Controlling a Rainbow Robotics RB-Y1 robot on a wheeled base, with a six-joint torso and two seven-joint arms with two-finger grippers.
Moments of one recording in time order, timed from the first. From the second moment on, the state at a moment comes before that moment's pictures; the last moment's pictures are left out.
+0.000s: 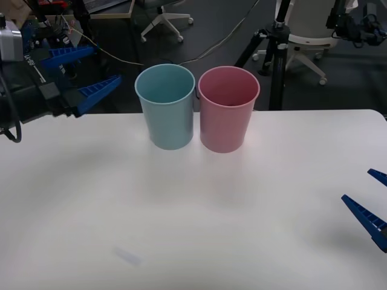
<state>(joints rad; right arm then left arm) 0.35 -0.40 -0.52 -1.66 0.96 -1.22 0.00 -0.20 1.17 -0.16 -1.84 -0.59 -0.49 0.11</state>
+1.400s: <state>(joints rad) 0.35 -0.40 -0.52 -1.66 0.96 -1.22 0.00 0.32 0.52 0.45 -1.86 -1.14 -0.94 0.21</state>
